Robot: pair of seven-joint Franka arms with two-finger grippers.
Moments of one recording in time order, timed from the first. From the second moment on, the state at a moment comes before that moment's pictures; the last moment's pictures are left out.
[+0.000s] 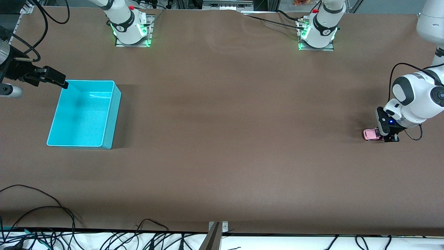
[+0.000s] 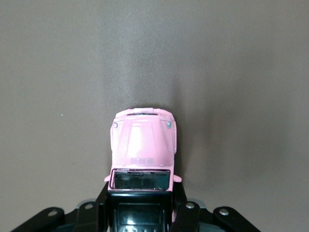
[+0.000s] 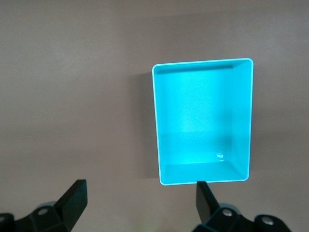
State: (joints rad) left arm 0.50 0.51 -0.10 -2.08 0.16 2.69 1.82; right arm 0.45 0.04 -0.44 -1.58 0.03 1.55 0.09
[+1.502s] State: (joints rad) left arm 0.51 0.55 -0.13 -1.70 0.08 2.14 1.74; right arm 0.45 0.04 -0.44 -1.58 0.03 1.55 0.09
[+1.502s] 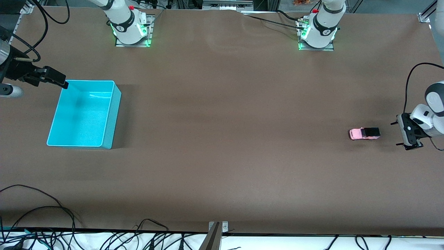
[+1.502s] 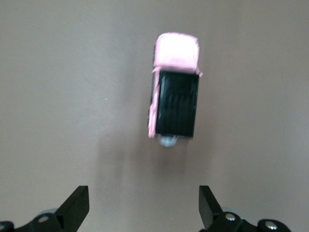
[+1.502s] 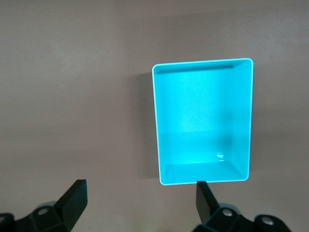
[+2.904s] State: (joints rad) left arm 0.27 0.49 -0.14 -1.32 0.05 1.53 1.00; right arm 0.45 0.04 -0.44 -1.58 0.03 1.55 0.09
